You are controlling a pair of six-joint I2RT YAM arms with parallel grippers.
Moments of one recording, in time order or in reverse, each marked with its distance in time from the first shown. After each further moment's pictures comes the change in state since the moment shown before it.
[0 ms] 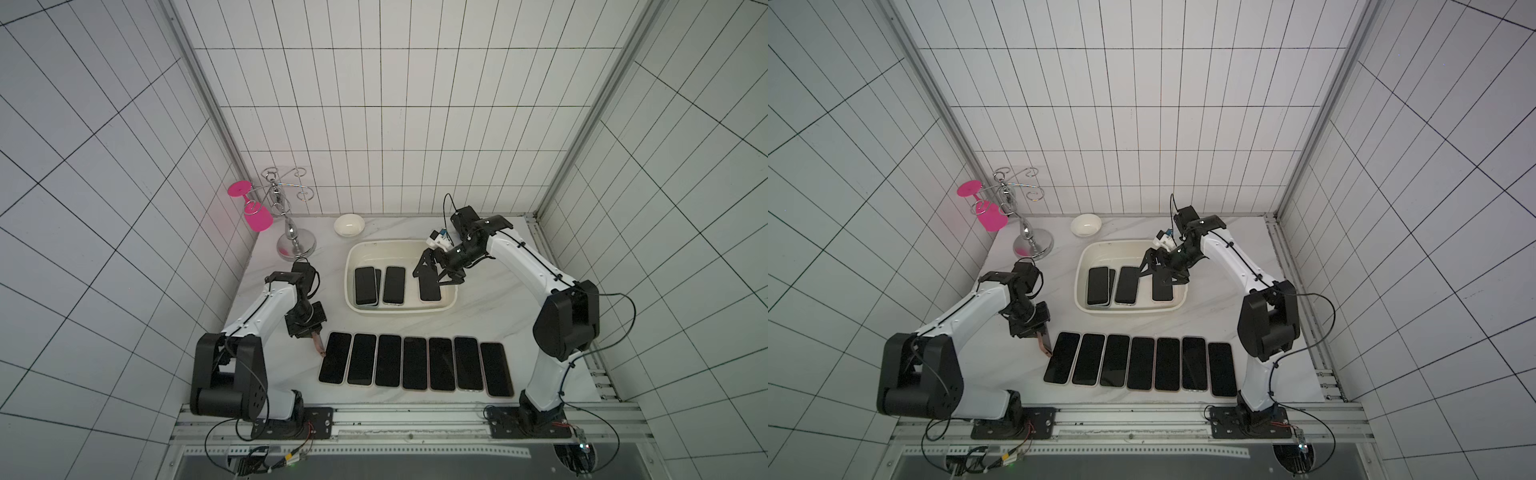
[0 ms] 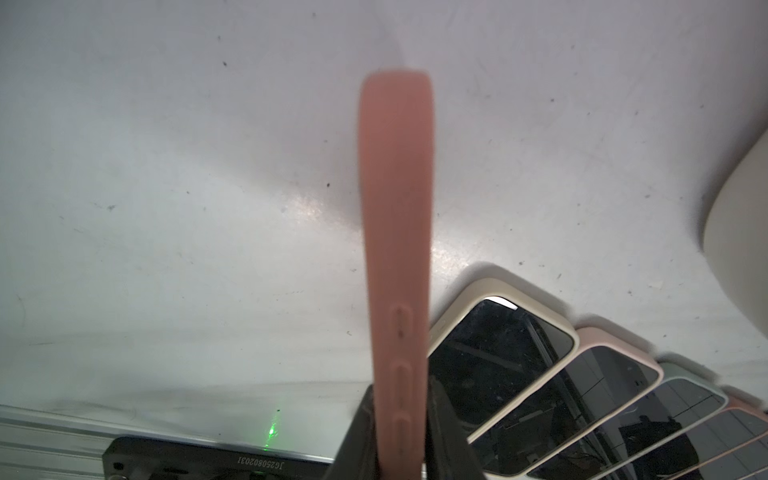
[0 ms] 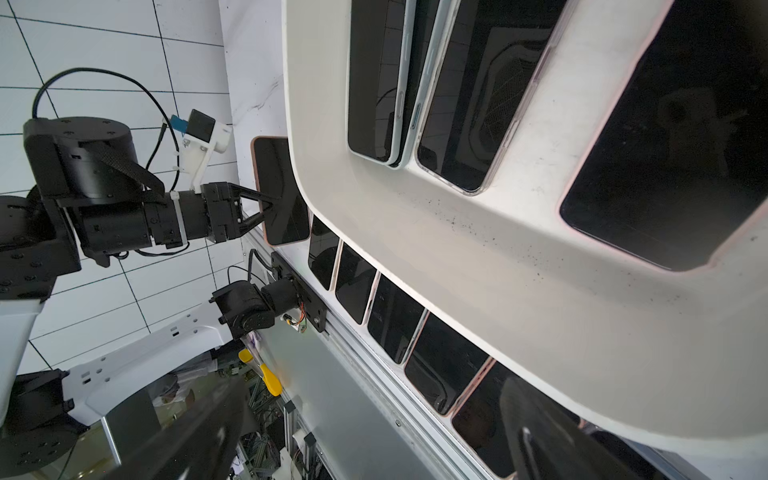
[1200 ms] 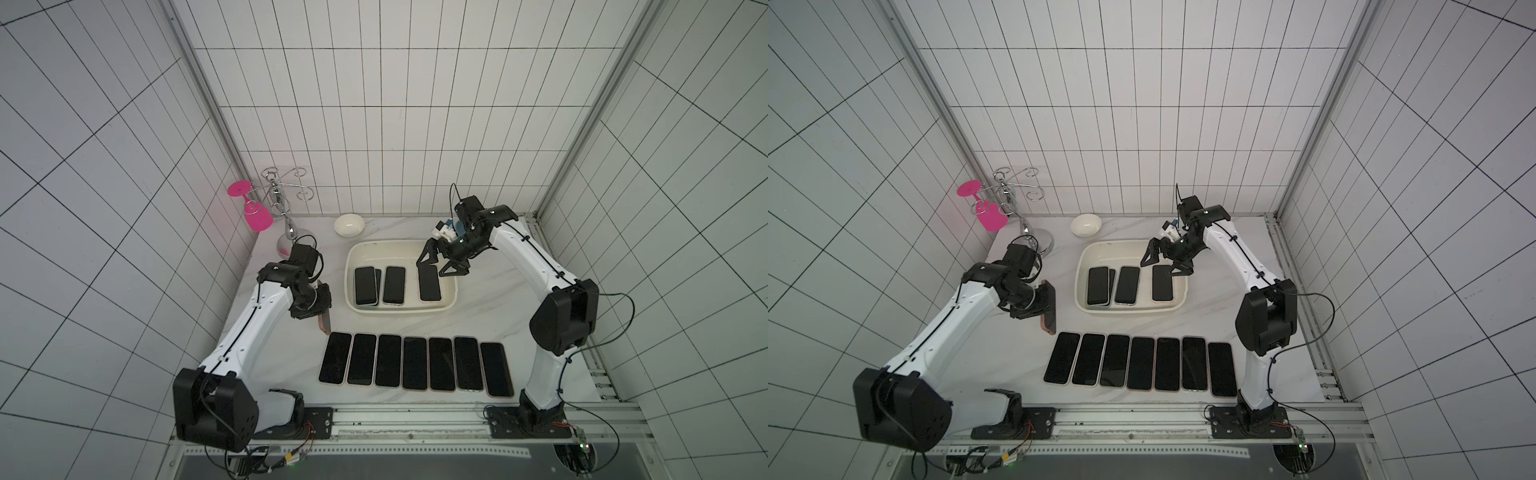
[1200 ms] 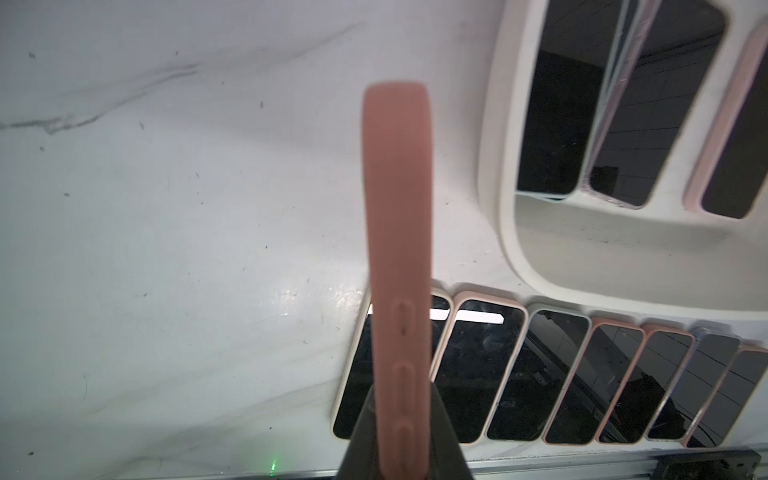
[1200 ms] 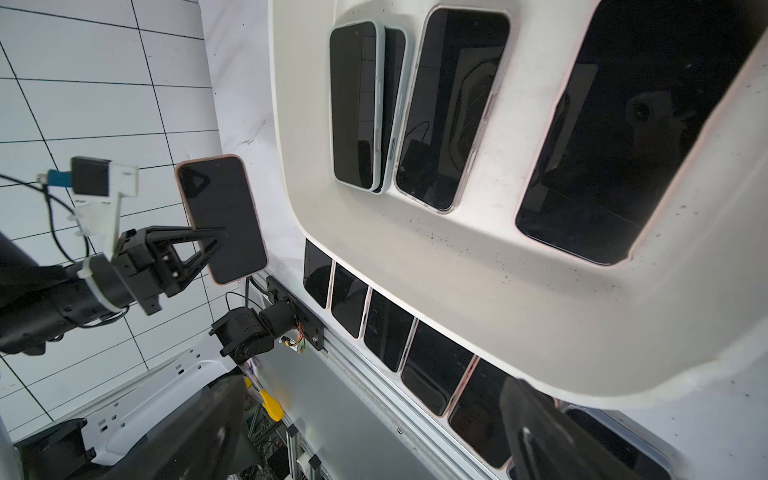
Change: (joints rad) left arm -0.092 -0.127 0.158 -0.049 0.007 0.095; right arm -0.023 0.041 0.139 -0.072 0.063 0.053
